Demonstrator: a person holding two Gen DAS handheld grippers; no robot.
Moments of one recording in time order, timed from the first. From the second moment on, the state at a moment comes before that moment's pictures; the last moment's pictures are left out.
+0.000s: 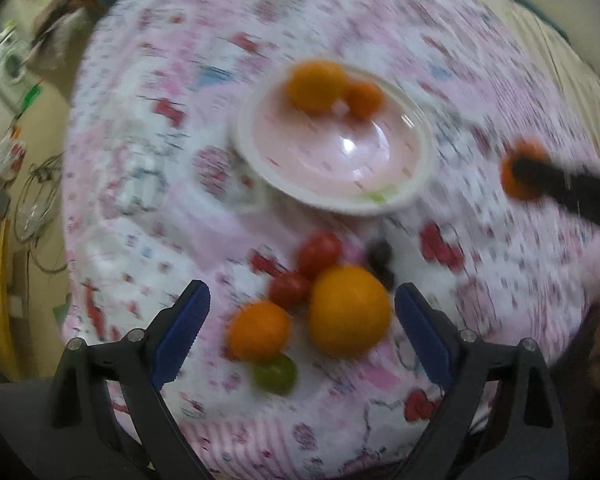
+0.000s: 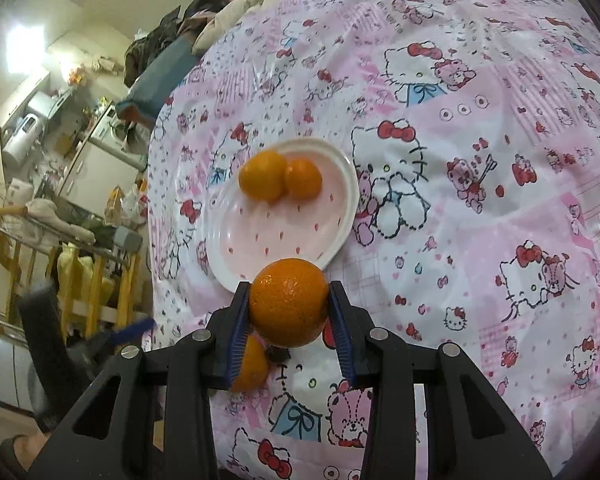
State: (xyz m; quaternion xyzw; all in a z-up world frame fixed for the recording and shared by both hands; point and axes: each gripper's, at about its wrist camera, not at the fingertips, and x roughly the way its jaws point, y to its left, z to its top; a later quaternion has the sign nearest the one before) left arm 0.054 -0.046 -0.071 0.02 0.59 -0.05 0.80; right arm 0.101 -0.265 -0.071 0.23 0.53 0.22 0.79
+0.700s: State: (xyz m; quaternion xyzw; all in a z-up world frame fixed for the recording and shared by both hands) left arm 0.055 -0.093 -0.112 0.10 0.62 -0.05 0.78; right arm 0.102 -0.271 -0.066 0.24 0.53 0.22 0.79
